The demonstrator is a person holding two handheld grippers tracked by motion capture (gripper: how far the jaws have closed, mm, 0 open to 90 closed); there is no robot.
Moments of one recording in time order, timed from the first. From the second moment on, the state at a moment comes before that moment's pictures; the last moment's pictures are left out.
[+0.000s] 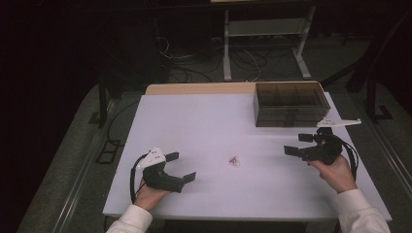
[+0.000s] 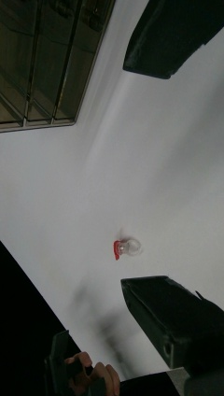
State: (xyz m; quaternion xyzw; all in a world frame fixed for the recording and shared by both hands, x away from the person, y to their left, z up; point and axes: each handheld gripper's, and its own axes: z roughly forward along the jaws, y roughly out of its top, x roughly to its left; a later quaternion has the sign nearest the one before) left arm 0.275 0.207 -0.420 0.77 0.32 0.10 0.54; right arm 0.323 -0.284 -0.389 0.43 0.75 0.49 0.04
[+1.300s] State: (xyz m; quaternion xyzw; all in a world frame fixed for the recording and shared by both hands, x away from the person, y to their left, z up) left arm 0.274 0.208 -0.419 0.77 0.32 0.10 0.55; right arm 0.373 -0.303 -0.395 0.48 0.71 0.51 0.01
